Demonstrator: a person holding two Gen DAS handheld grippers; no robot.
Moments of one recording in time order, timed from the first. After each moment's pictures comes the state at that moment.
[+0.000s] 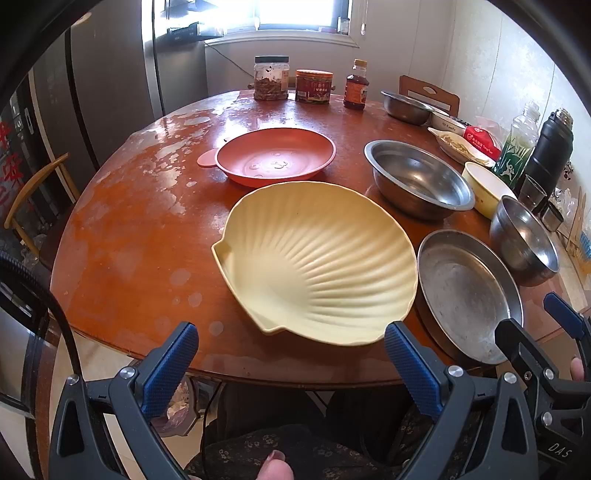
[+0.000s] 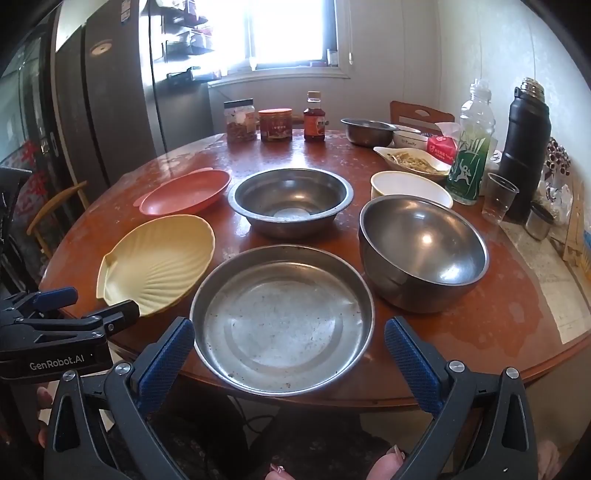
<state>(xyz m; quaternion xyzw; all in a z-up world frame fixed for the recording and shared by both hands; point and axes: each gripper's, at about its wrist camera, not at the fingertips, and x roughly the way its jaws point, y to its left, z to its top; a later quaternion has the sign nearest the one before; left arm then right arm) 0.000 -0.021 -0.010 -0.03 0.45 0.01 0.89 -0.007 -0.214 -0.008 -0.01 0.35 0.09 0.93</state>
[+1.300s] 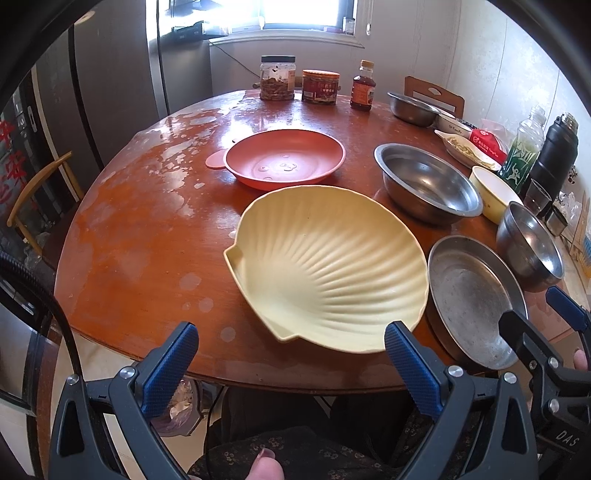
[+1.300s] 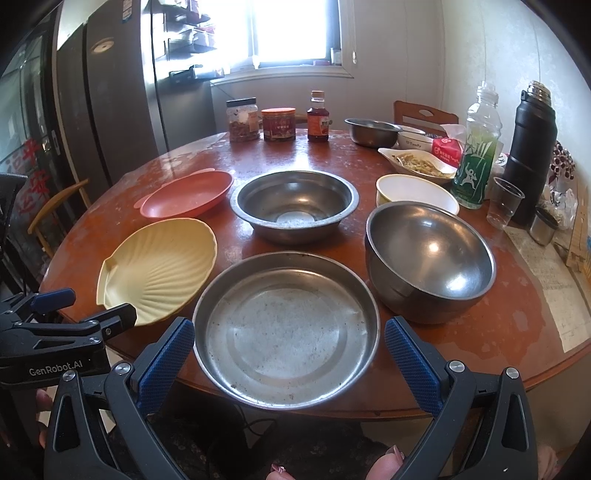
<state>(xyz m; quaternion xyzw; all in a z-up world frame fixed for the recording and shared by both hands) 0.004 -0.007 -0.005 -0.04 0.45 0.02 0.89 0.003 -0.209 -0.002 -0.02 0.36 0.10 0.93</state>
